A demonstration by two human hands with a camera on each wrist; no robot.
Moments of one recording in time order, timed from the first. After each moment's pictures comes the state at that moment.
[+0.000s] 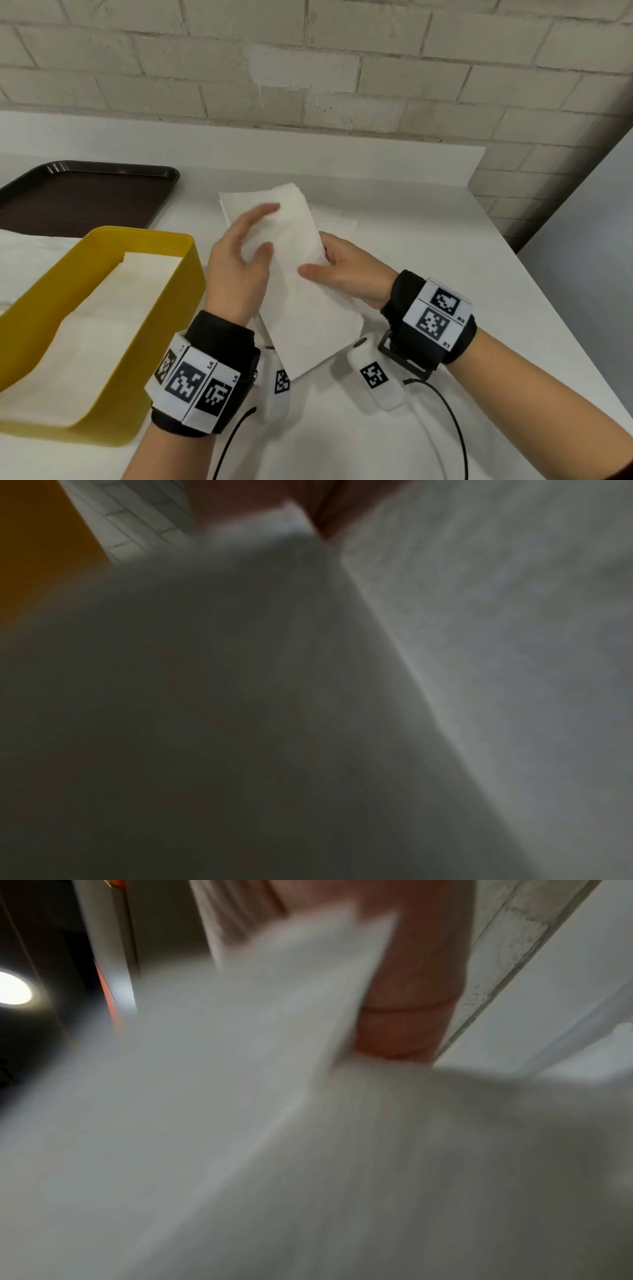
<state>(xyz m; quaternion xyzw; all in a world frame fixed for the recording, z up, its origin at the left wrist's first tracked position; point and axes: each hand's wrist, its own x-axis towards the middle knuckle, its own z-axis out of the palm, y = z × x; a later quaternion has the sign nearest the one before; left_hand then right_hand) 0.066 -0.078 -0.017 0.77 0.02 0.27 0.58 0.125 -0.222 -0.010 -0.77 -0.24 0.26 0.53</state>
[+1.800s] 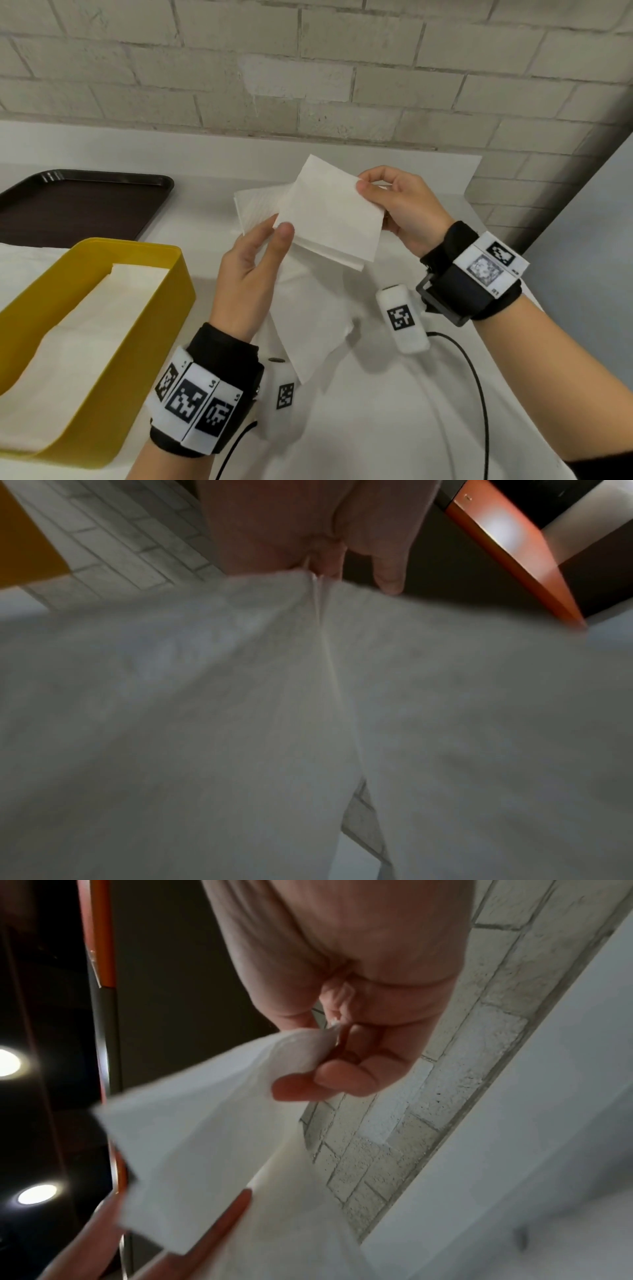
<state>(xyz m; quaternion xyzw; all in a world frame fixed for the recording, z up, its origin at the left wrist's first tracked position) 0.065 -0.104 0.000 0.70 0.03 0.20 0.68 0.172 -0.266 0.049 -0.72 -0.15 0.09 0.68</state>
